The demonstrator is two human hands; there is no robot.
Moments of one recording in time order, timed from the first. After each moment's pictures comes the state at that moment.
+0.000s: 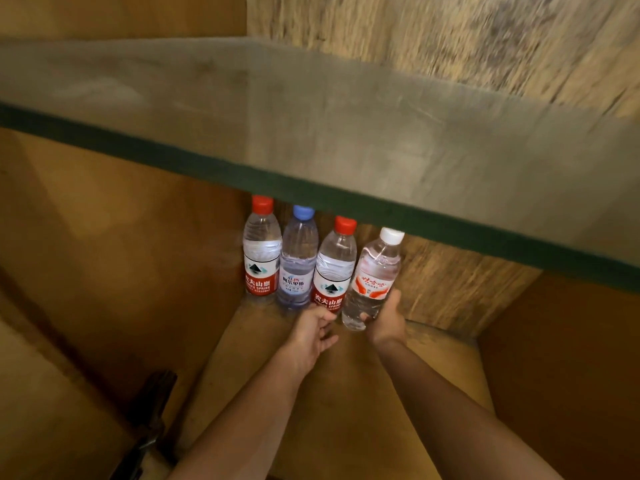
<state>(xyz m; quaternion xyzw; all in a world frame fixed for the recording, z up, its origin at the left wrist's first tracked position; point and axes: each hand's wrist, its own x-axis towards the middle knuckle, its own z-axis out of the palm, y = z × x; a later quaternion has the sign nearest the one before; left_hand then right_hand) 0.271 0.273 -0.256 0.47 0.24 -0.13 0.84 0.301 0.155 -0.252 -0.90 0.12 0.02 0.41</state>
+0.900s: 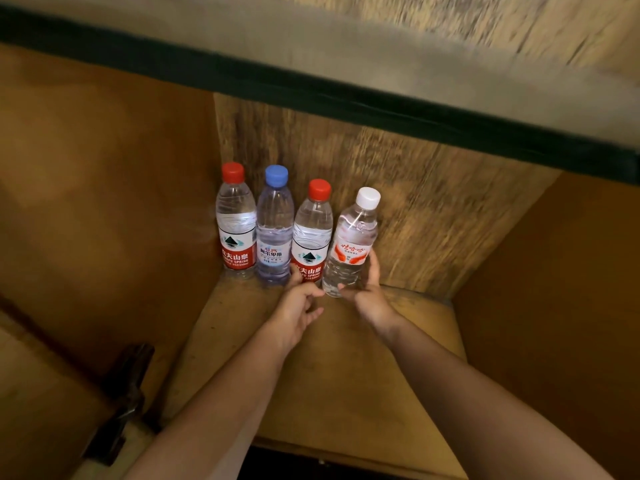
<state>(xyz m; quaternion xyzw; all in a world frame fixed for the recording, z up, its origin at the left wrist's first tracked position) 0.260 0.263 -0.256 0.51 0.19 -0.11 0.83 0.288 0.138 -0.255 -0.73 0.00 0.07 0.68</state>
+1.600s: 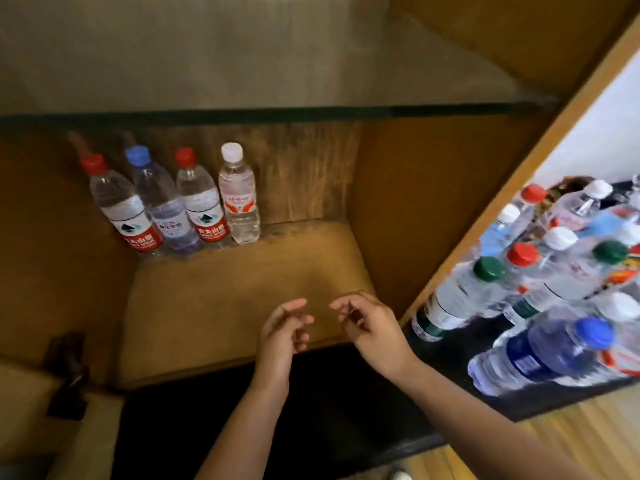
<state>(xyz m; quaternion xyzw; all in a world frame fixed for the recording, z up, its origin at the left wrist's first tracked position) 0.078 0.170 -0.204 0.63 0.18 -0.16 0.74 0.056 0.023 -0.205 -0.89 -0.01 -0.02 0.45</state>
